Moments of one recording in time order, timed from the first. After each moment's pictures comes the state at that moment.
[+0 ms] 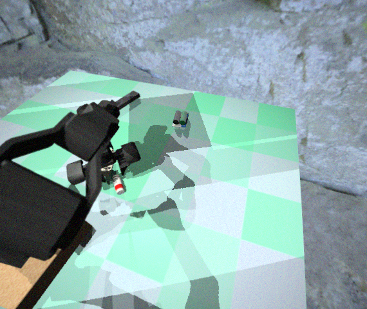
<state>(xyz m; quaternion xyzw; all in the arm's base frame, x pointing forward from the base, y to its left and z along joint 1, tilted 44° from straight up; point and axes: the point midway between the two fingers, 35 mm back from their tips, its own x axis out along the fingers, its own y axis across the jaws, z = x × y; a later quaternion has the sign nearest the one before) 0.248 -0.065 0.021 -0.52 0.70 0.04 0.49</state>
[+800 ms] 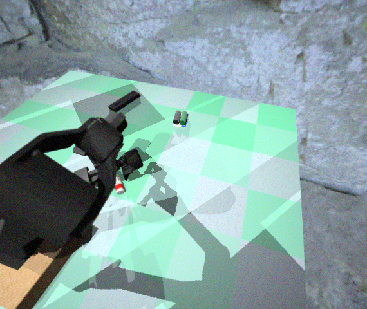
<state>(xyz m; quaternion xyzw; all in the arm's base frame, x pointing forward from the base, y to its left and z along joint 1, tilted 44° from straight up) 0.250 -0.090 -0.005 -0.52 0.70 0.04 0.49</state>
